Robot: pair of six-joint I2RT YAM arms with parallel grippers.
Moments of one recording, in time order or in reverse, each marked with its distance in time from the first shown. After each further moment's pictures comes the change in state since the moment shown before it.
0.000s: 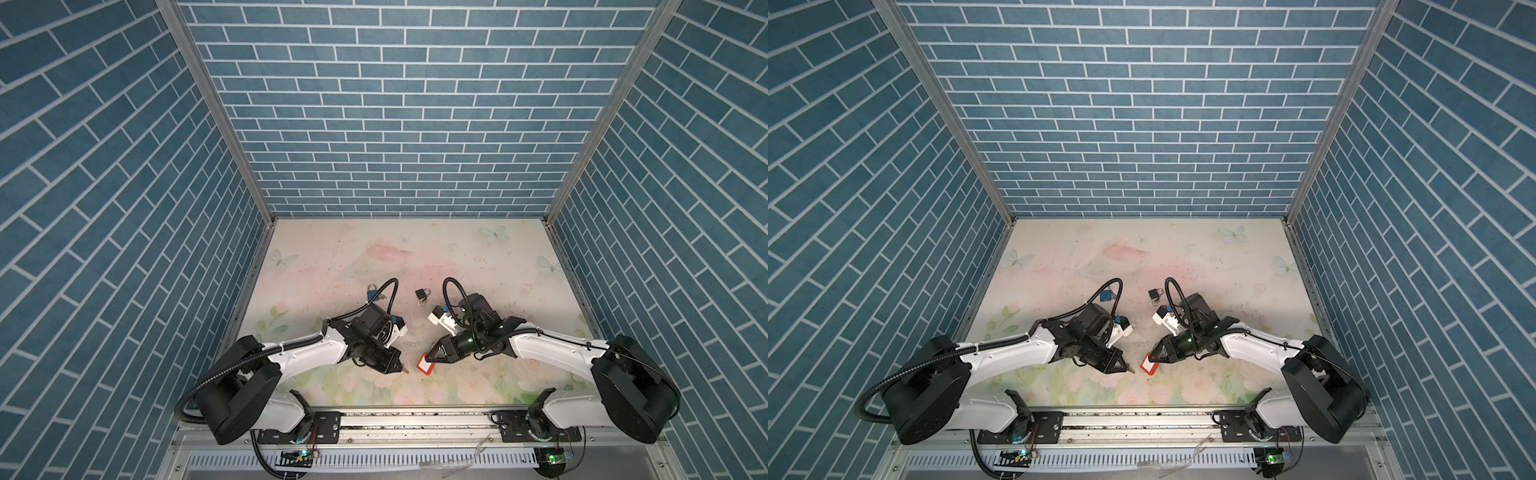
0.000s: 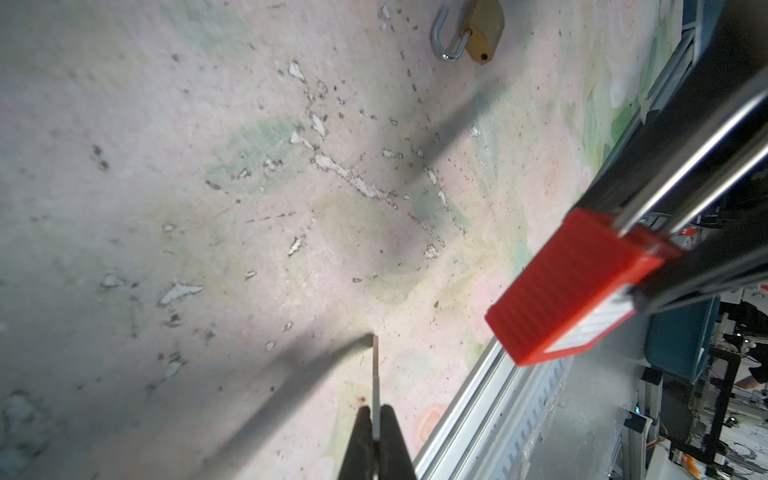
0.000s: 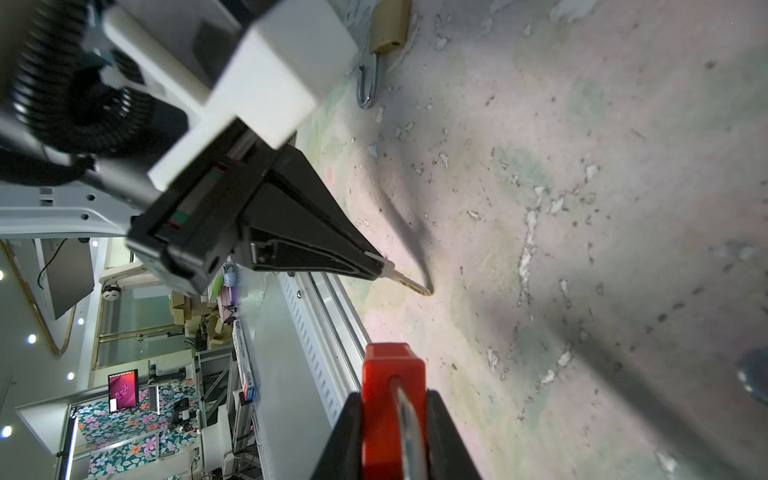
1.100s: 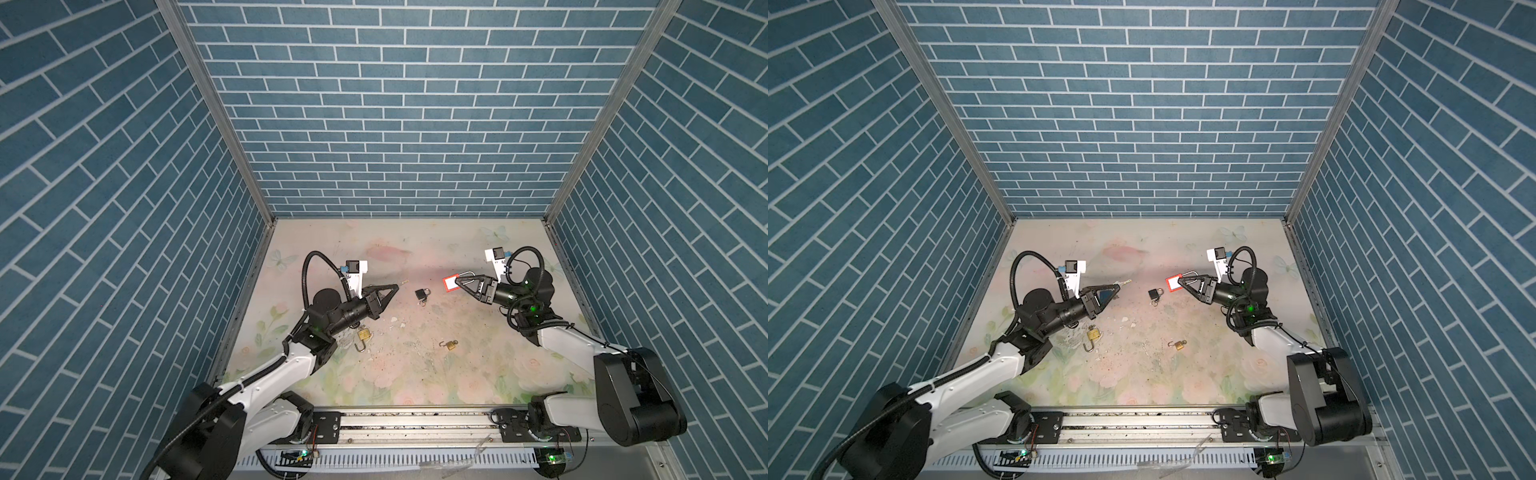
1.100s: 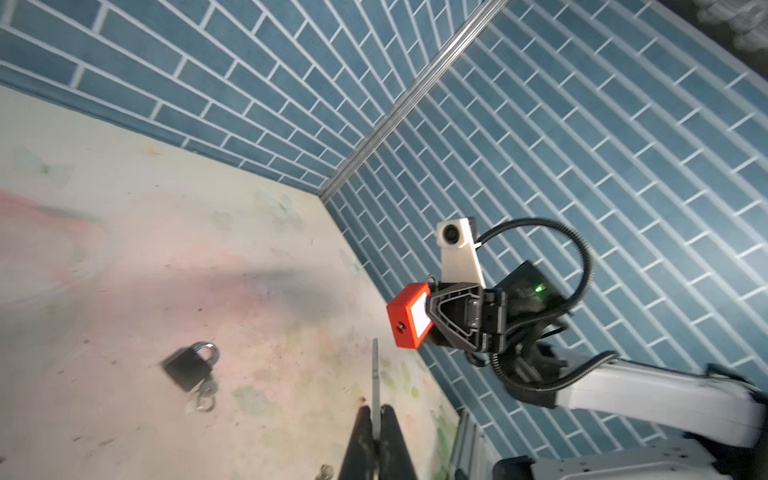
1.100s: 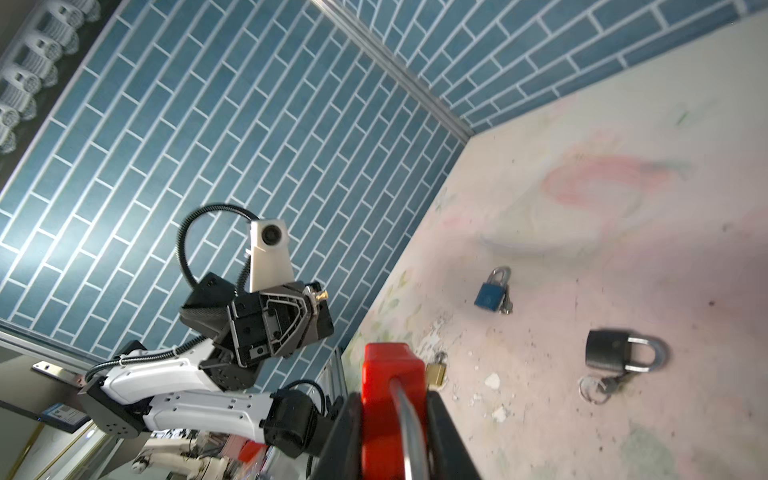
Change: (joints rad) left arm 0.227 -0.338 -0.153 0.877 -0.119 -0.389; right arm -0.479 -0.069 -0.033 0.808 -0.213 0.355
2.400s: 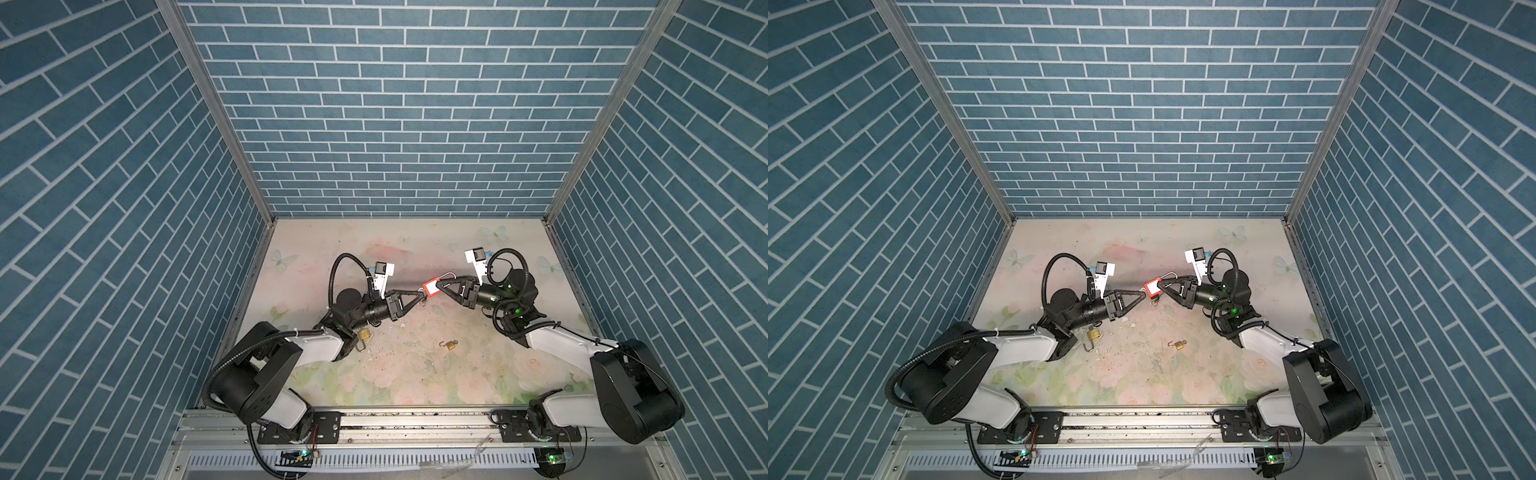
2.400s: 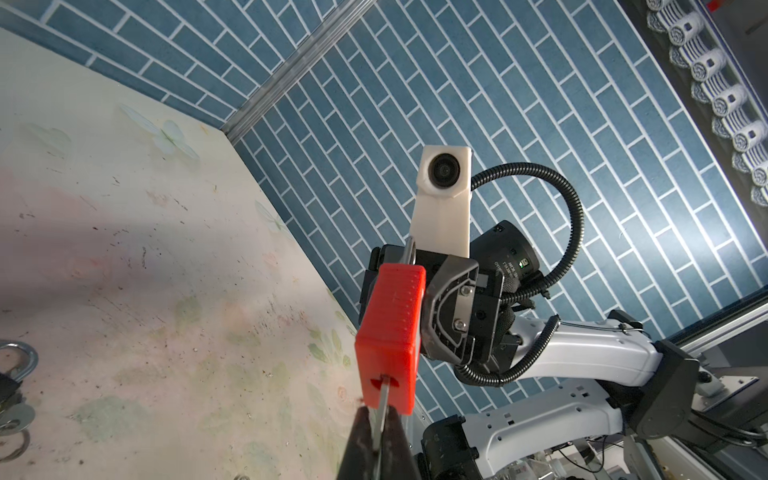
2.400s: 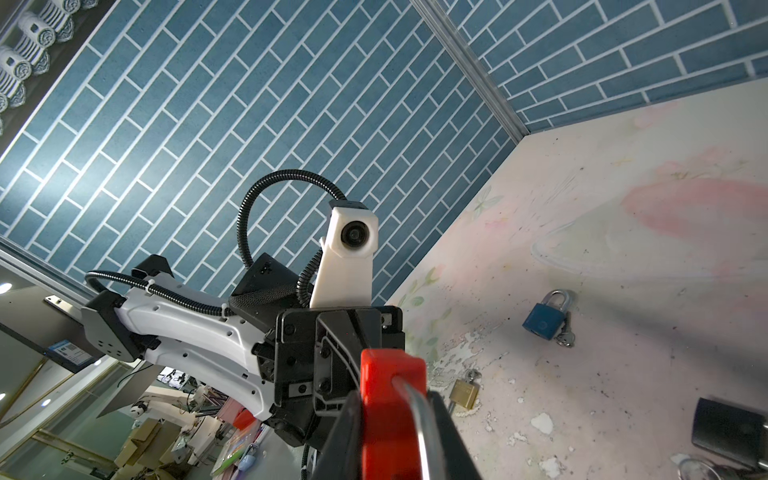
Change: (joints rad) left arm -0.062 0.456 0.026 0.637 0.192 -0.282; right arm 0.166 0.067 0.011 0.238 0.094 0.006
